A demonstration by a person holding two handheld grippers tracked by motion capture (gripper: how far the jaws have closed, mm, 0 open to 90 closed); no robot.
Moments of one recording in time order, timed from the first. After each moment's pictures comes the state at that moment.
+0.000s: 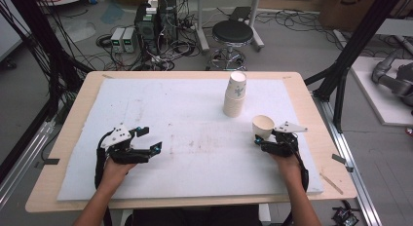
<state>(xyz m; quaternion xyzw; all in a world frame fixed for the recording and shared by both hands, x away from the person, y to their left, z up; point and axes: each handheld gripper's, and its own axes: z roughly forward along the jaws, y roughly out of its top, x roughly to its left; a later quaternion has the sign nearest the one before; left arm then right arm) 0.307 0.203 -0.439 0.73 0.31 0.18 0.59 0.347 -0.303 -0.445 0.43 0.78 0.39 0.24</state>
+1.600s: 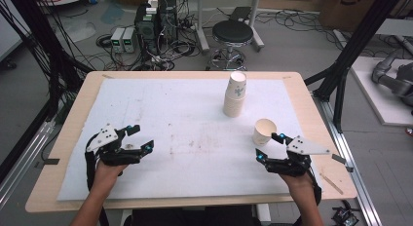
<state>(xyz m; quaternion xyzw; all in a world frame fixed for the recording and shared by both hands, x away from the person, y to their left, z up) 0.292 0.221 -0.428 0.69 0.32 0.19 0.62 0.268 -0.296 -0.397 0.33 0.76 0.49 0.25</state>
